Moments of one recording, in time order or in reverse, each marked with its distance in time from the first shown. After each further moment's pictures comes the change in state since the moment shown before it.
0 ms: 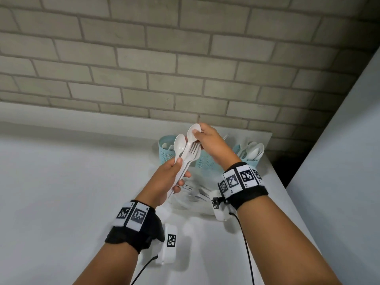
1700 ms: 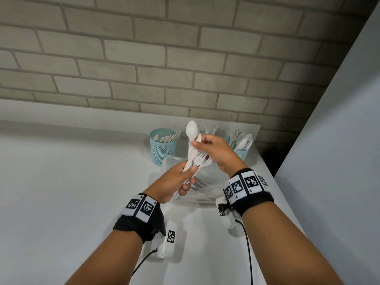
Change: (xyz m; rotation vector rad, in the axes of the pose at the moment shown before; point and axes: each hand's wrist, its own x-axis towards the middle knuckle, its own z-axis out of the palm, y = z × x) left_hand 0.001 -0.025 0.022 0.074 -0.323 -0.082; right_hand -0.051 0.018 -0.022 0.190 0.020 0.152
